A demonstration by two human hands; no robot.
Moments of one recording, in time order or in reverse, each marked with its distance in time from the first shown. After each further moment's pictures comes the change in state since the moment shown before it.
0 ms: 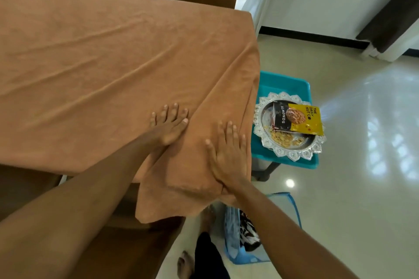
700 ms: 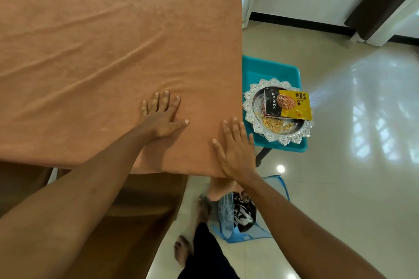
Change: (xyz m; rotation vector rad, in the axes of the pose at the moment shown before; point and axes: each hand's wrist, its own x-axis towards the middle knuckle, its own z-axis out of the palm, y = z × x) left_hand -0.009 0.003 0.003 0.092 0.026 0.027; right_hand -0.027 0.046 -0.008 -0.120 -0.093 0.017
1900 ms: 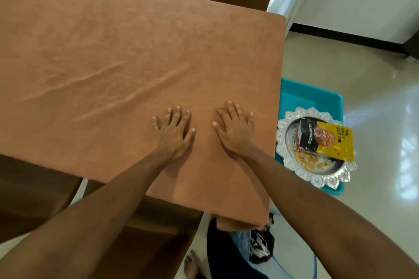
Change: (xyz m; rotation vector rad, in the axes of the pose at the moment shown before) left_hand 0.025 -0.037 -0.008 -0.052 0.355 -0.164; right_hand 0.177 -0.077 -0.013 0.000 -0.064 -0.250
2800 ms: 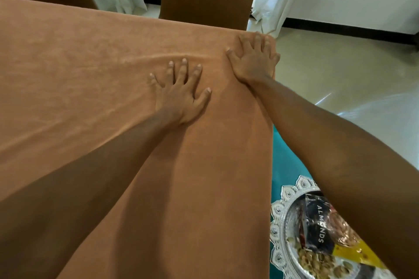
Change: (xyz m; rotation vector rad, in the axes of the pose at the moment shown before) left_hand 0.375 0.132 -0.025 0.096 0.071 0.126; right_hand 0.399 0.184 -0.109 0.023 0.136 0.319
